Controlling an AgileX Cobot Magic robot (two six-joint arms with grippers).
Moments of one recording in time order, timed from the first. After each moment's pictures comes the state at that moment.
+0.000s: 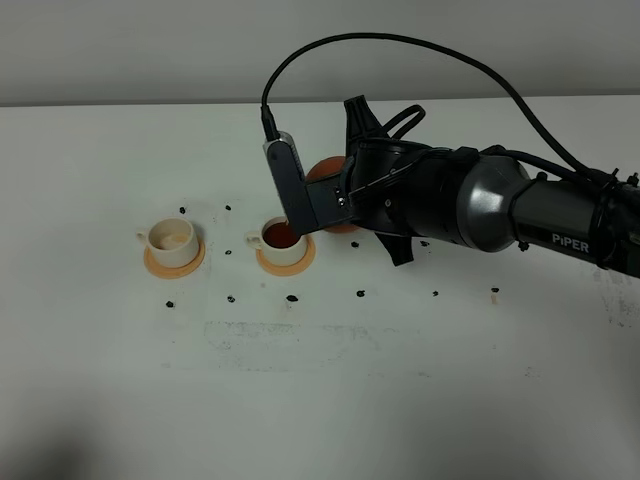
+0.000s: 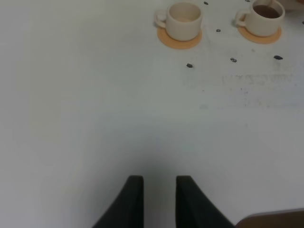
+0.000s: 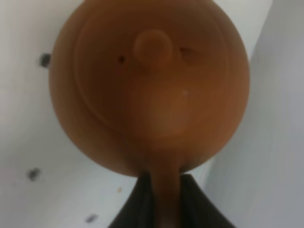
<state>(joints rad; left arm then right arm) -0.01 0.00 -0.46 -0.15 1.07 0.12 0.69 2.02 -1.42 -0.89 0.67 -0.45</state>
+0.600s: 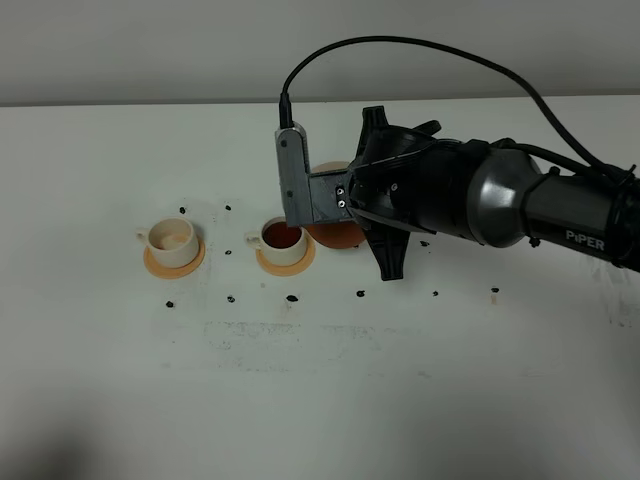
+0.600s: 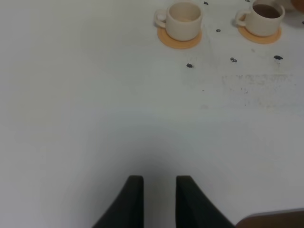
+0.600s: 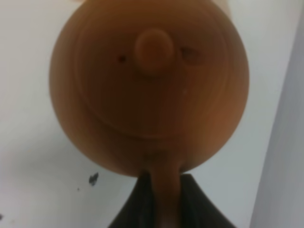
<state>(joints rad) -0.01 0.00 -0.46 -0.15 1.07 0.12 0.69 1.98 -1.42 -0.70 0.72 -0.42</state>
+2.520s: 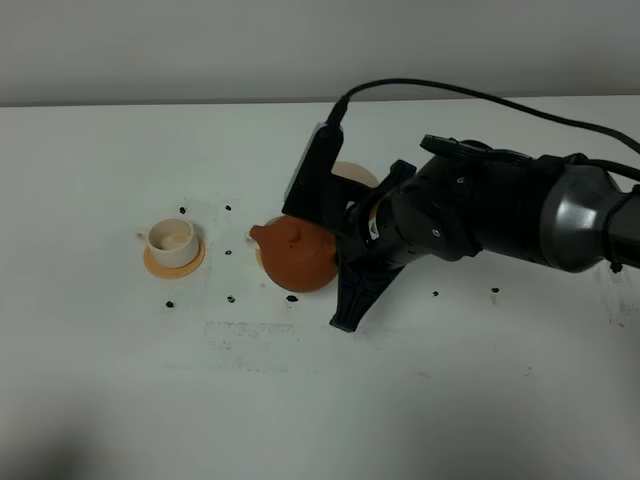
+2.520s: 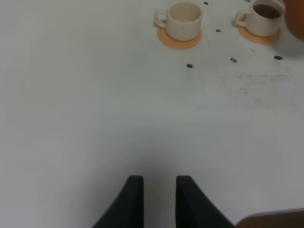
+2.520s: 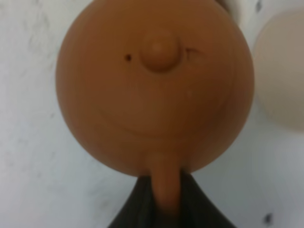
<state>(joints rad) -0.01 0.00 -0.46 -0.15 1.07 0.12 0.67 1.84 -1.25 -0.14 0.55 -0.38</state>
